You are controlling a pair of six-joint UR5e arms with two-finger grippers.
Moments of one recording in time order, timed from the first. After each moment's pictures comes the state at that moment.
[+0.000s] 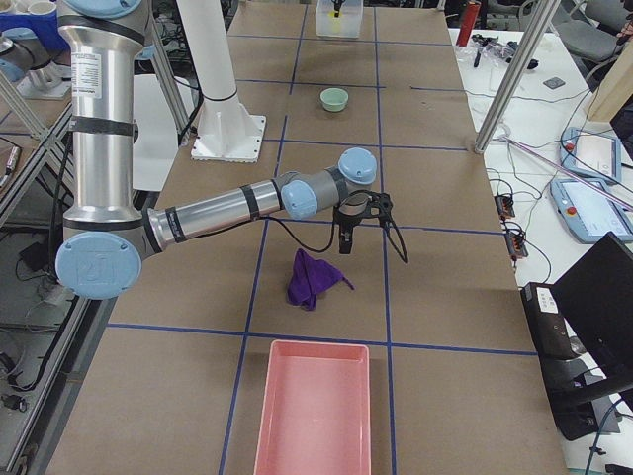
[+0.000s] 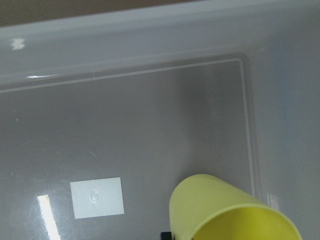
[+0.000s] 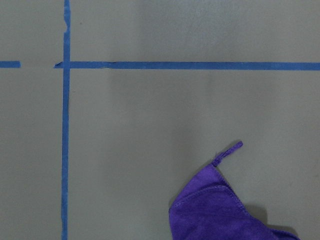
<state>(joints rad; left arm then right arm) -1.48 -1.45 -1.31 -1.93 -2.40 0.15 1.18 -1.62 1.91 -1.48 2.39 0.53</state>
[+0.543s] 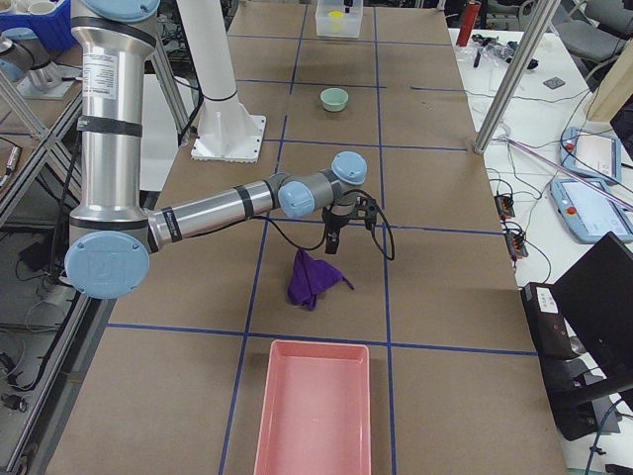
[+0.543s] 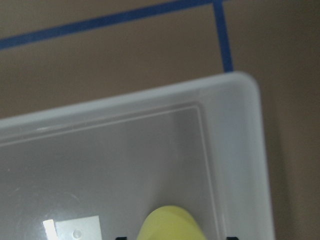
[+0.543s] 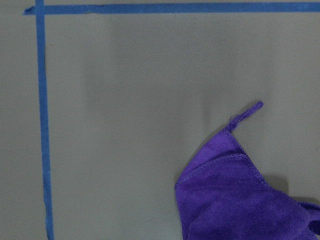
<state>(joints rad) -1.49 -1.46 -1.53 -1.91 -2.40 0.01 1.05 -1.65 1.92 -1.48 2.32 0.61</state>
